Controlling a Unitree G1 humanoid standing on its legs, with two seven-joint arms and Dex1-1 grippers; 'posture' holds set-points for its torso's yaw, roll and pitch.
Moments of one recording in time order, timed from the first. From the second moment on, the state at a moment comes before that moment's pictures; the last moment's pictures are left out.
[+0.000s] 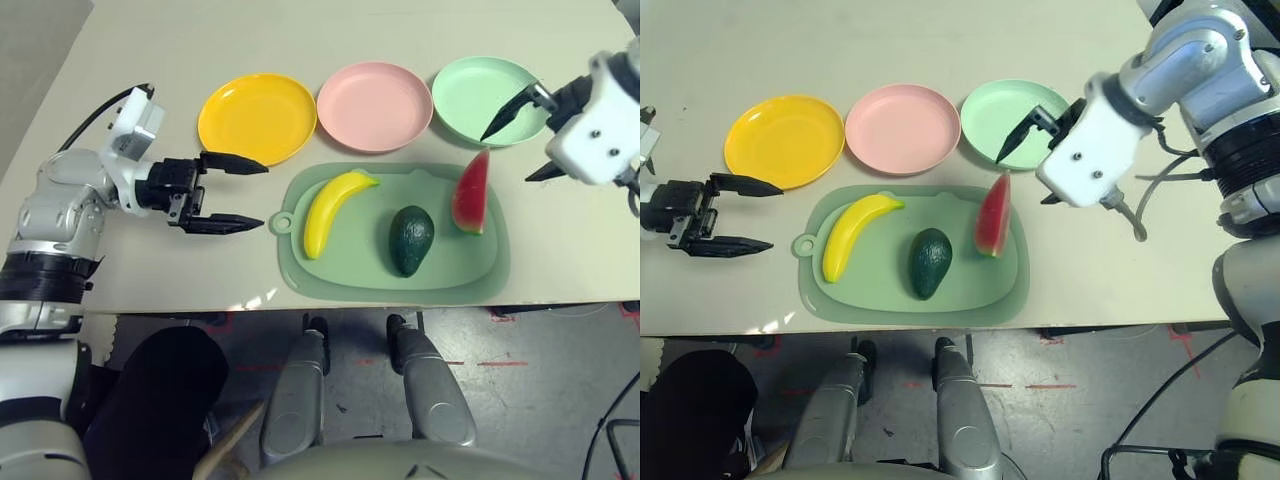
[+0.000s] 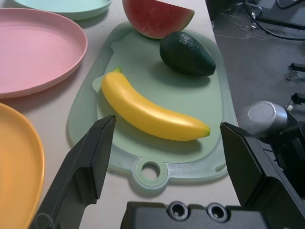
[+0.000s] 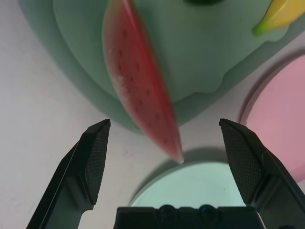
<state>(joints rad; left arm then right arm) -0.68 0.96 -0.09 0.36 -0.66 0.08 -1.60 -1.52 -1.03 1.03 0.69 0.28 -0.90 1.61</state>
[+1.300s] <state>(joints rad) -0.75 0.92 -0.12 0.15 -0.41 0.21 -1.45 -1.44 -0.91 1.08 0.65 0.22 -0.76 1.61</state>
